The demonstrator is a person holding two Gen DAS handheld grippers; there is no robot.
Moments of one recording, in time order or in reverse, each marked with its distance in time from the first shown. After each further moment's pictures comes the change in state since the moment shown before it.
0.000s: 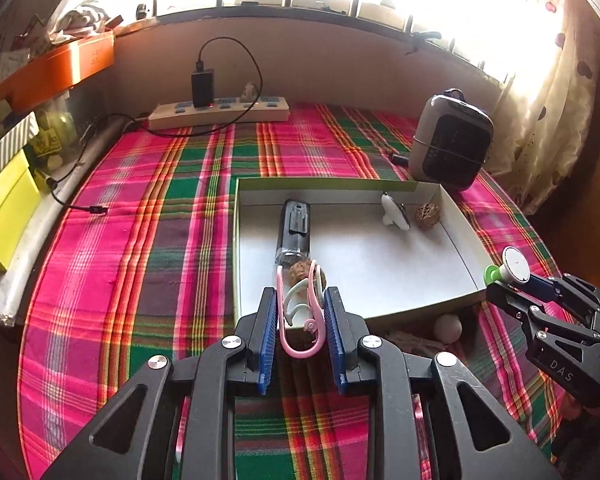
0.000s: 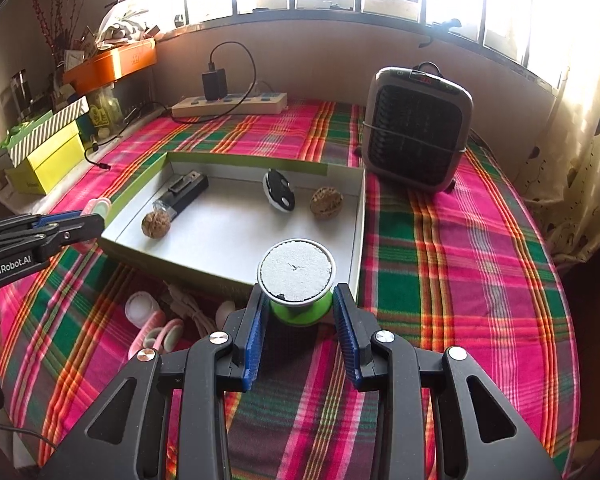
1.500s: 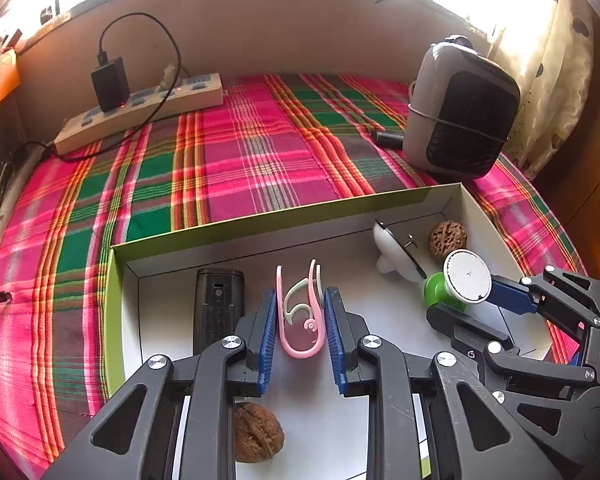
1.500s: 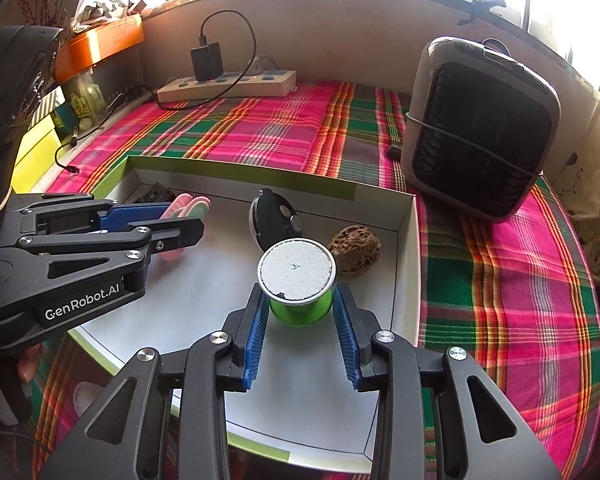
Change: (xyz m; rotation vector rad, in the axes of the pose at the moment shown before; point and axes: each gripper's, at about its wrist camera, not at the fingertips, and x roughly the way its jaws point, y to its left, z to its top) left arm 0.112 -0.035 0.053 0.132 0.116 -0.071; right arm 0.087 -0.001 0.043 -0.027 0.077 0.035
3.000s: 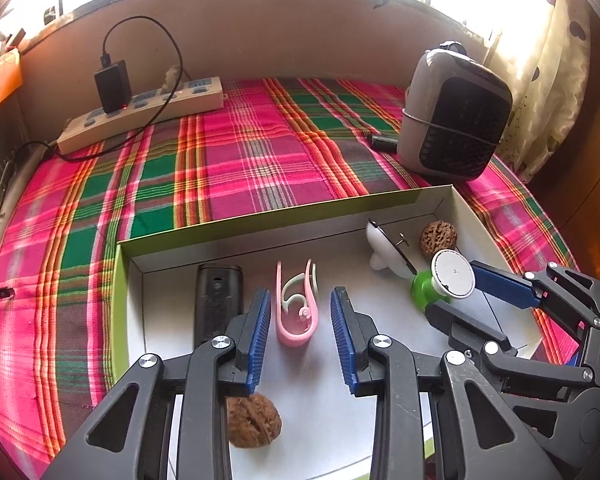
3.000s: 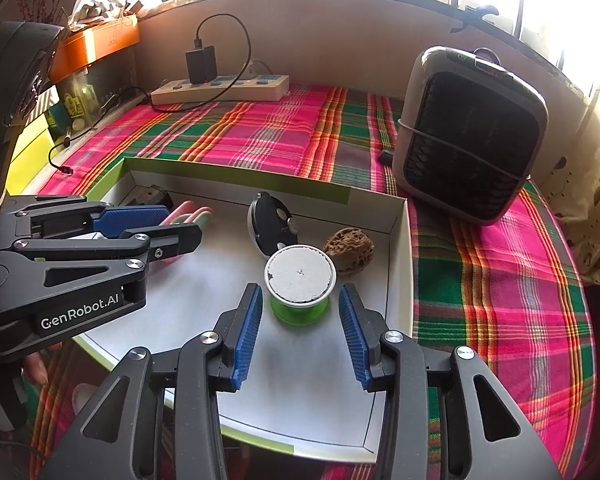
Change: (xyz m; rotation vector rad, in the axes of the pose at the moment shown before) left arm -0.013 -0.002 -0.004 -0.004 -0.023 -0.004; right arm -0.006 0.006 0.000 -0.002 -0.021 -0.046
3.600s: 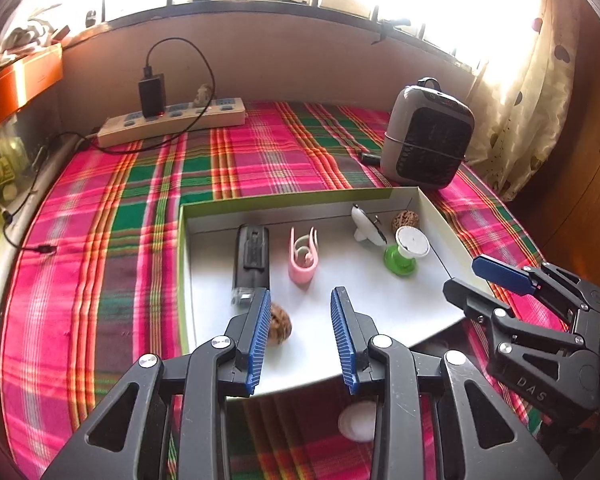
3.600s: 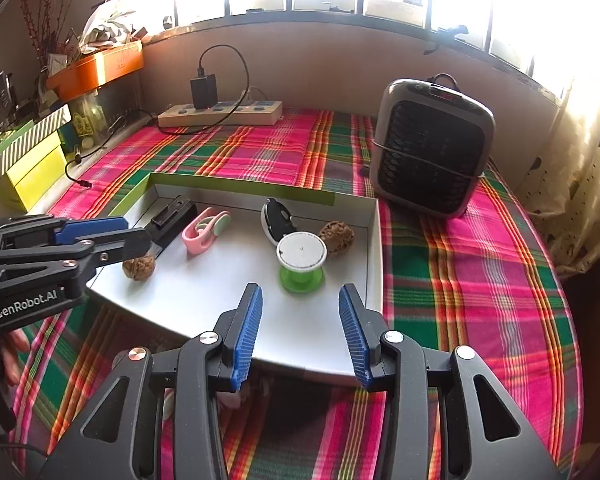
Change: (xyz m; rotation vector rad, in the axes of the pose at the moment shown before) left arm -0.069 0.012 -0.041 -0.052 -0.082 -0.020; right arm -0.051 0.005 -0.020 0.040 -0.072 -0.030
